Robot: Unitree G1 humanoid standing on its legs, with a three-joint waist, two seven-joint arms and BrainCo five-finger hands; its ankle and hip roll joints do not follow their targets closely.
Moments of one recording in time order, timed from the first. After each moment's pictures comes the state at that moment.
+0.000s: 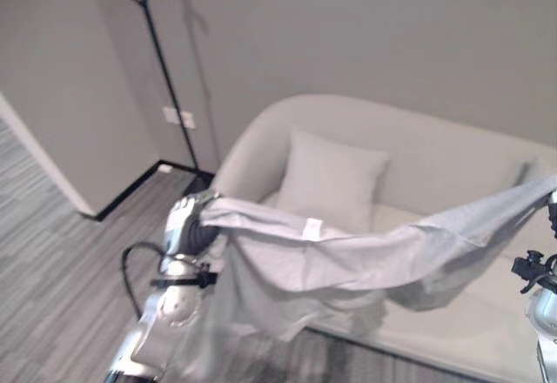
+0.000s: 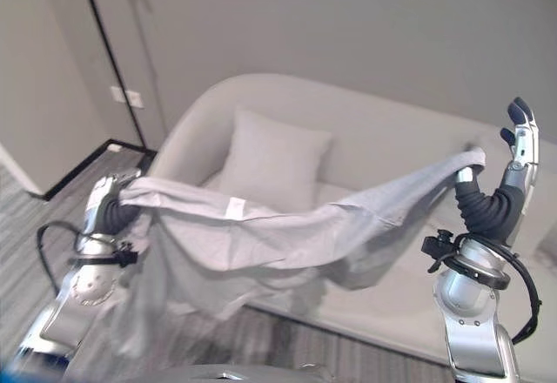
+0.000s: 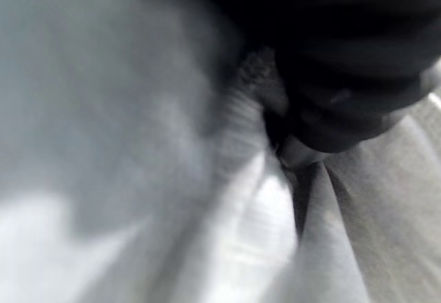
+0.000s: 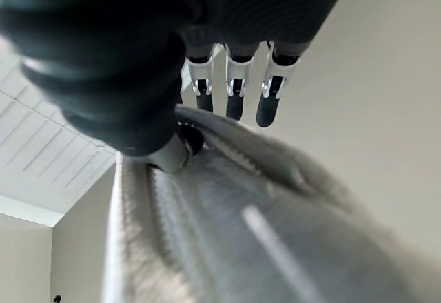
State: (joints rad) left arm 0.02 0.57 -0.07 -0.03 0.42 -0.27 0.49; right arm 0.23 -0.36 -0.19 -0.39 -0.23 -0.26 -0.60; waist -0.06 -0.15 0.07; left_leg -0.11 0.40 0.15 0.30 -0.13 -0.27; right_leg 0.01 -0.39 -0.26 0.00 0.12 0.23
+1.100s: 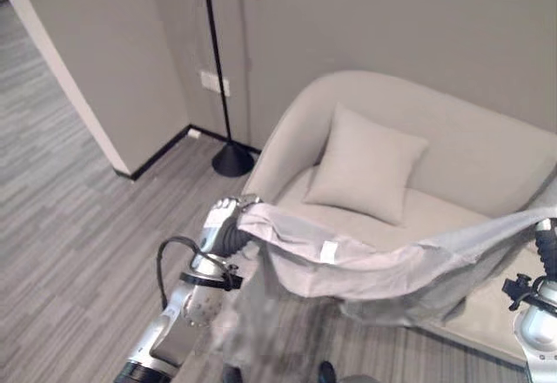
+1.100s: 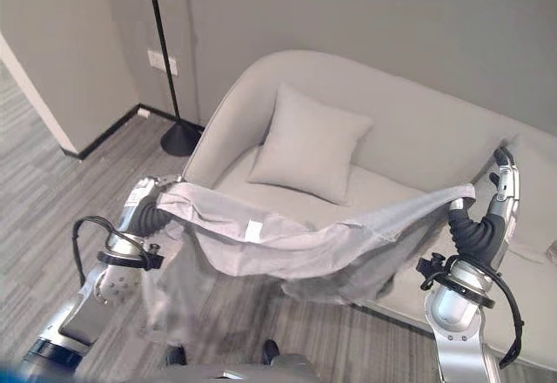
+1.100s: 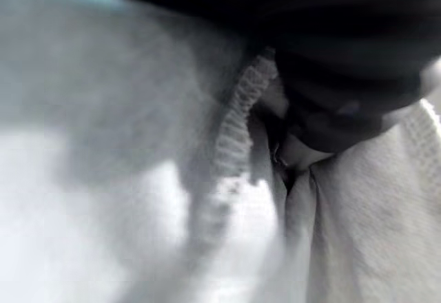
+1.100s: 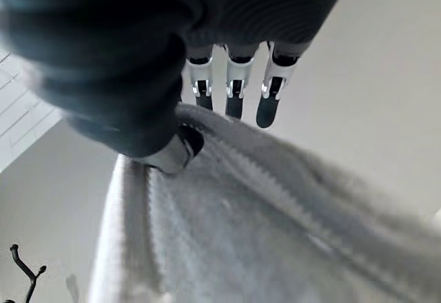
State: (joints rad) left arm 0.04 0.53 -0.25 -0.09 0.43 -0.31 0.41; right arm 0.31 -0.42 -0.23 -0.29 -0.26 -0.24 -0.63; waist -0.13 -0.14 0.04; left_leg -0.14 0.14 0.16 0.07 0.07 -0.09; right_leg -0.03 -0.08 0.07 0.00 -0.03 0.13
